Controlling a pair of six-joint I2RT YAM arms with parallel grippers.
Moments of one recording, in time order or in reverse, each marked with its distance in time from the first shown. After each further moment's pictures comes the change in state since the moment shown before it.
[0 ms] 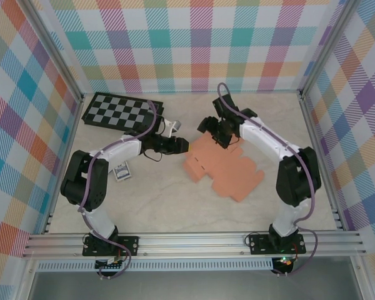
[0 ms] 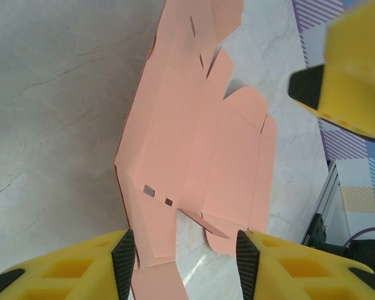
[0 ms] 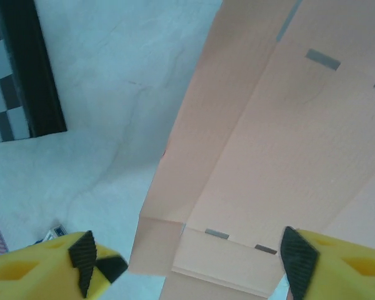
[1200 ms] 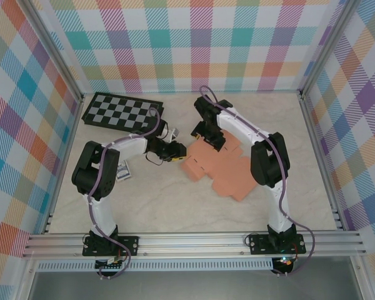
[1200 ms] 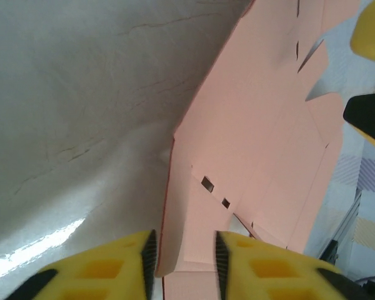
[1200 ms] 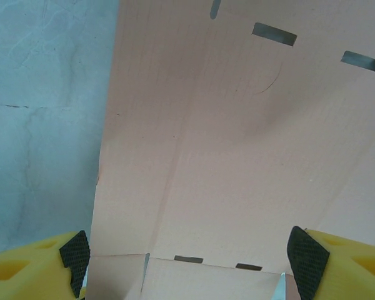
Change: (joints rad) left arm -0.005 0.153 0.050 -0.077 -0.078 -0.133; right arm 0.055 0.315 0.338 -0.309 0.130 0.075
